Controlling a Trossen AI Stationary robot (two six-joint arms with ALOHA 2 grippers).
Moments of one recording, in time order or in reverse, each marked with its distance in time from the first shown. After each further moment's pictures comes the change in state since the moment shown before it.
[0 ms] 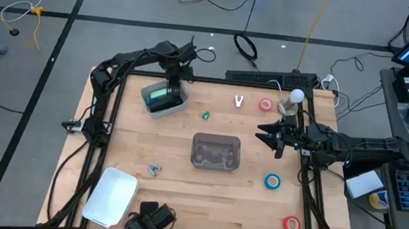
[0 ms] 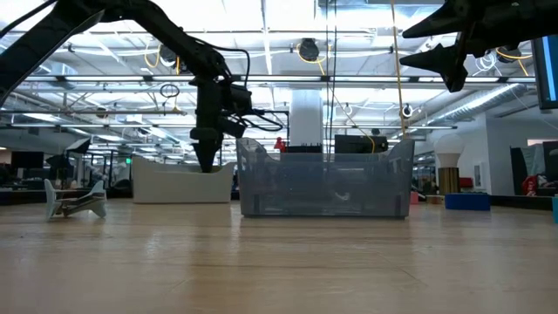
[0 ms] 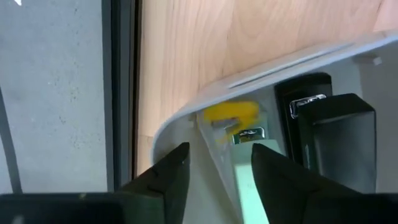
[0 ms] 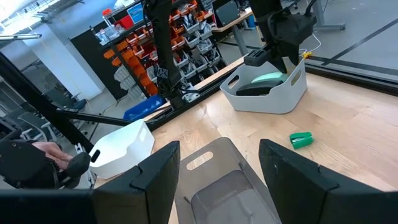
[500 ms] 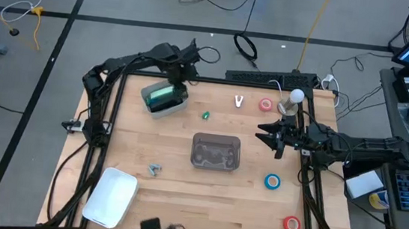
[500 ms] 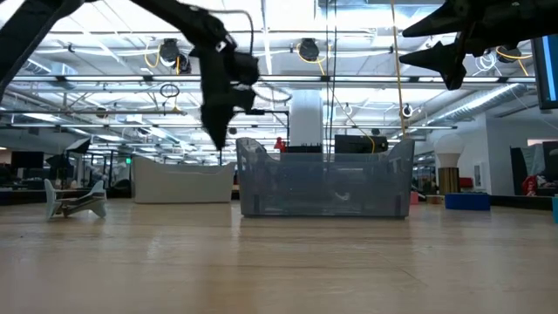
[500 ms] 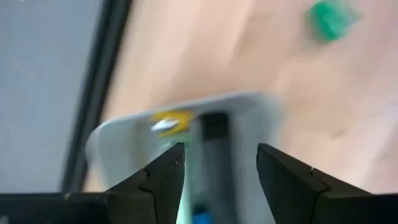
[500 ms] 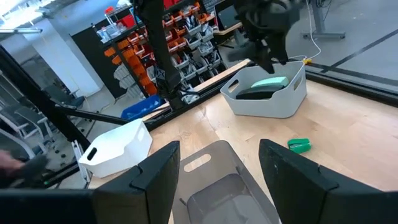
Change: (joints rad) left arm -0.135 -0.130 0.007 -0.016 0.074 -0.346; right arm 0.000 0.000 0.000 0.010 0.001 -0.048
